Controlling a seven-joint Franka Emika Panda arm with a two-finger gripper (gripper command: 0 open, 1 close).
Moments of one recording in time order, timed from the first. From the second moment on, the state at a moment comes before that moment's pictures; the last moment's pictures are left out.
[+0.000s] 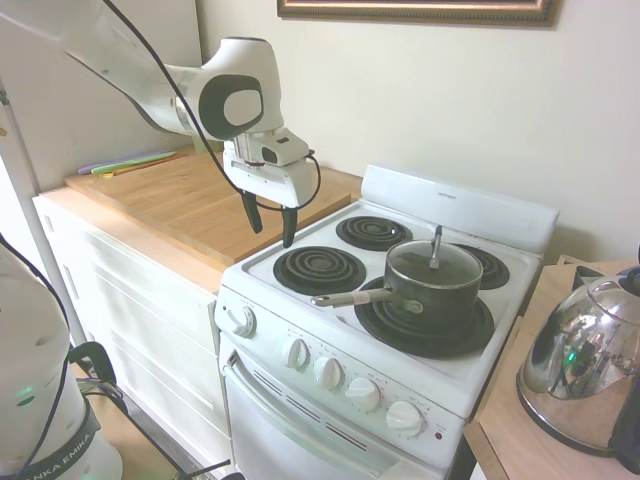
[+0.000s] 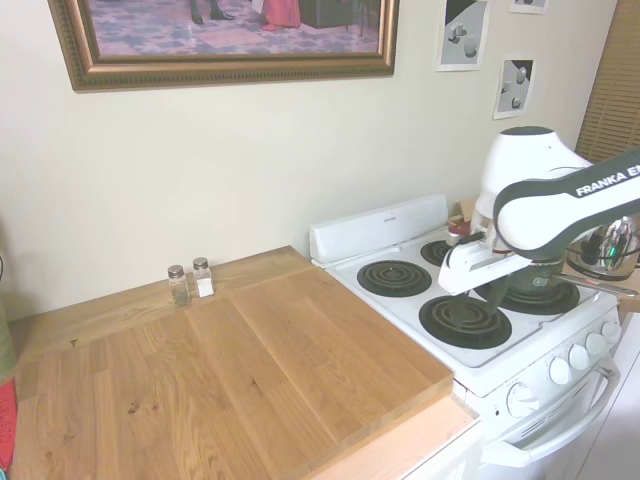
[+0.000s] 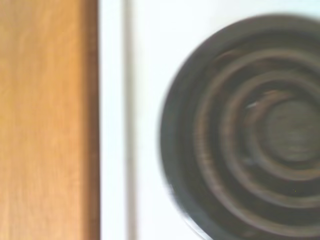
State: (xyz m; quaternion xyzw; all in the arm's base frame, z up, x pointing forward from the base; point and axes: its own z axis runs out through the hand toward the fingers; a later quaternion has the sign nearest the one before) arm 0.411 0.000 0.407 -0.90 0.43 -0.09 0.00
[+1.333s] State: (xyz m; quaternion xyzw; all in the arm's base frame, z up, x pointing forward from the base) arm 0.414 -0.267 0.498 -0.92 0.33 -0.22 0.06
